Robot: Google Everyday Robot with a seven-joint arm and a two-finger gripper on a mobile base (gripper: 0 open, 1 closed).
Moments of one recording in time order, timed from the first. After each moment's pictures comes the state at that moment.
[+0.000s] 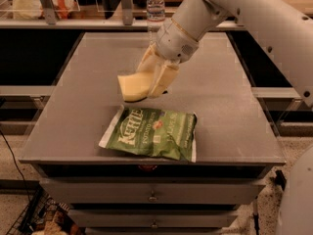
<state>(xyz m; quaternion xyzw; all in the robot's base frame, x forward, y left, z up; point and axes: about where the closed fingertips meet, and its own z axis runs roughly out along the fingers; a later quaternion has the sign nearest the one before) 0.562 0.005 0.899 -0.79 0.52 0.23 0.23</state>
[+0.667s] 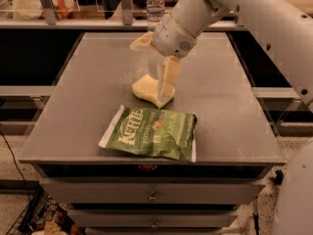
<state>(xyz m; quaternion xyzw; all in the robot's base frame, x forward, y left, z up) 0.572 0.013 0.909 -0.79 0.51 0.22 0.25</state>
